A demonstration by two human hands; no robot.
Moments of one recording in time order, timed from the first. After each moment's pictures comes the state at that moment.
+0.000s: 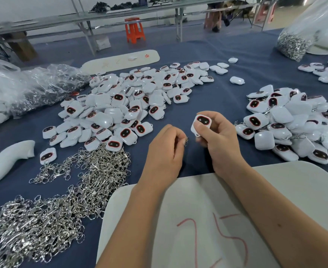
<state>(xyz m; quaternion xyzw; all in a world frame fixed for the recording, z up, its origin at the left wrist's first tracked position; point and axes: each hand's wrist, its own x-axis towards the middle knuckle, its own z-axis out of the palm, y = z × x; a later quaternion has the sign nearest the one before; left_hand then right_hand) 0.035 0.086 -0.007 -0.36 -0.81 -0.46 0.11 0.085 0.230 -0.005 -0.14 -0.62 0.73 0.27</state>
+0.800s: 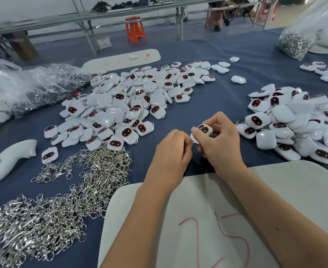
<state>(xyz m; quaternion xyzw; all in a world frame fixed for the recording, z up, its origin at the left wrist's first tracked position) 0.044 0.089 -0.007 -0.36 -0.84 -0.40 0.07 0.085 0.225 -0.010 -0.21 -0.70 0.61 0.30</state>
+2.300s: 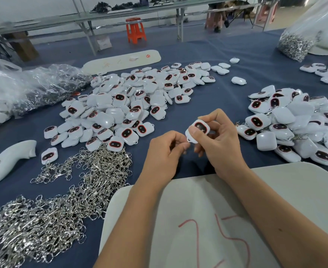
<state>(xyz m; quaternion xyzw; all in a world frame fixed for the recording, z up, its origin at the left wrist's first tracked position) 0.031 0.080 -0.008 -0.31 -0.78 -0.55 -0.03 0.090 0.225 -0.004 -0.08 -0.67 0.67 0.29</state>
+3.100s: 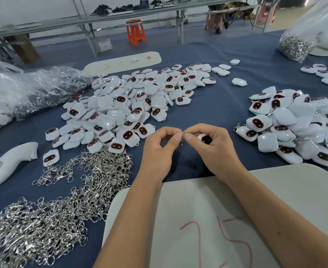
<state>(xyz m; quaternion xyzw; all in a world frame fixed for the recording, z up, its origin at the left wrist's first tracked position) 0.024 0.080 -0.006 -0.21 -0.71 -0.67 -0.07 0.089 0.222 -0.003 -0.04 -0.78 0.57 0.26</state>
